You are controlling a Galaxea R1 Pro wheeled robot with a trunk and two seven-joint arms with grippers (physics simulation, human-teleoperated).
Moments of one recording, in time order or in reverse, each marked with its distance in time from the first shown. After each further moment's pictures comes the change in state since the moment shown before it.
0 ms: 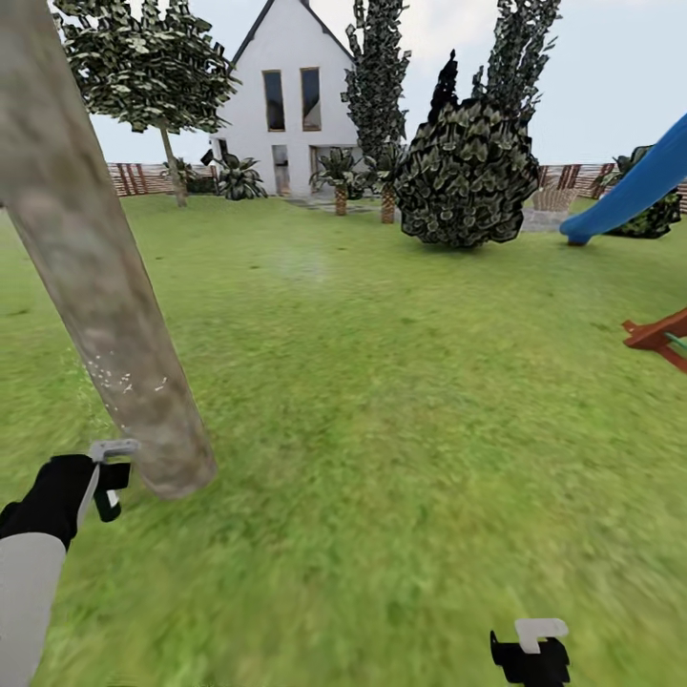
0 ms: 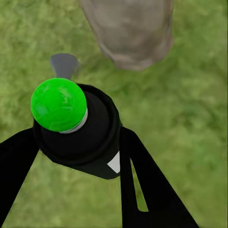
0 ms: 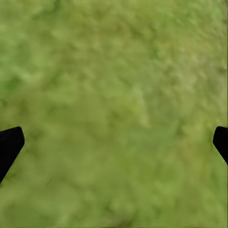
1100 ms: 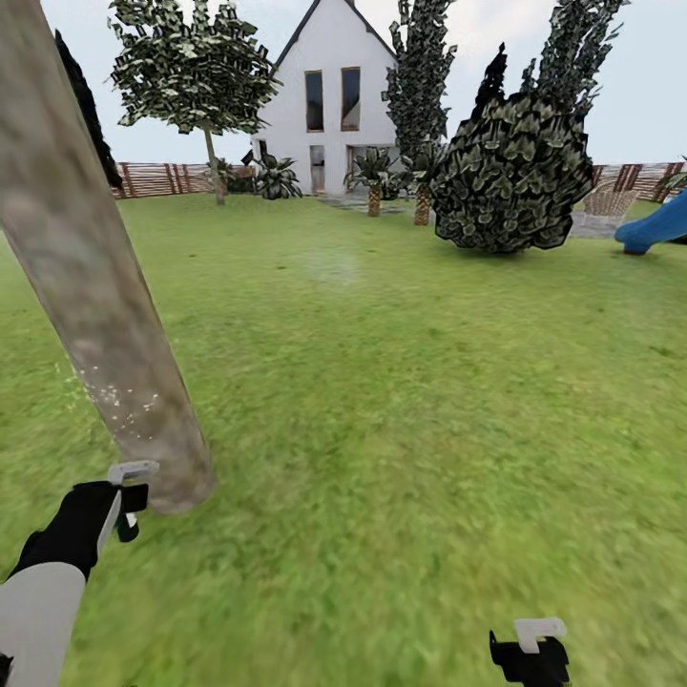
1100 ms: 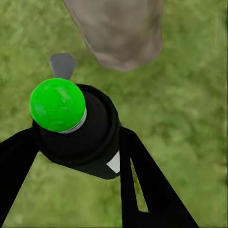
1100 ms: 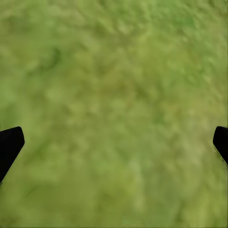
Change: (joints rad) left arm 0.094 -0.075 0.006 -0.021 0.061 -0.059 0.071; right arm 0.000 0.001 0.002 0.000 0.003 -0.001 0.000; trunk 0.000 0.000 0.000
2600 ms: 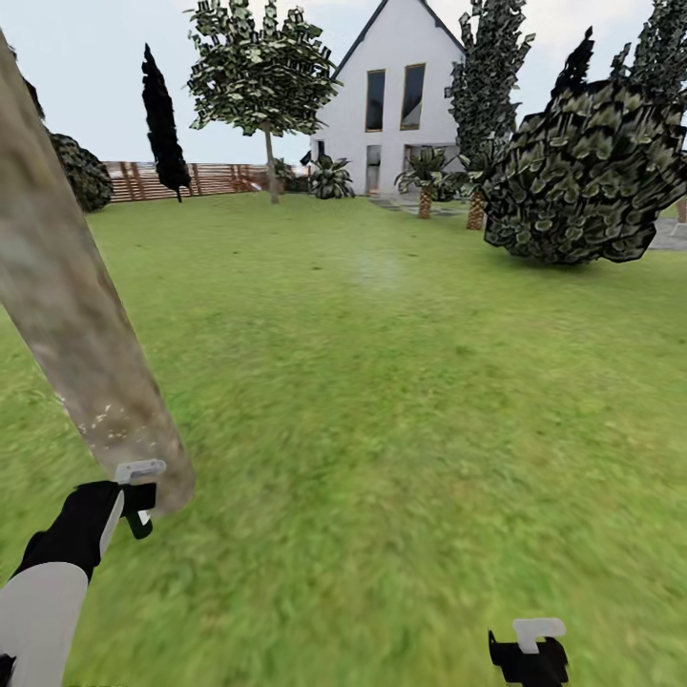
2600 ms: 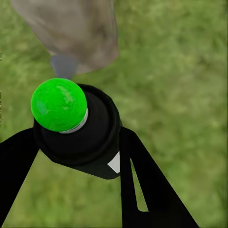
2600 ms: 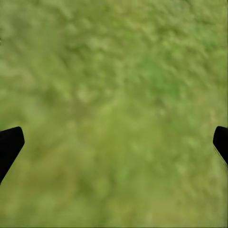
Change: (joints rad) left arm 0.000 -0.007 -0.003 0.000 0.013 -0.003 -0.061; right arm 0.000 0.002 0.000 0.002 0.000 0.000 0.000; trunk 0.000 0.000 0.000
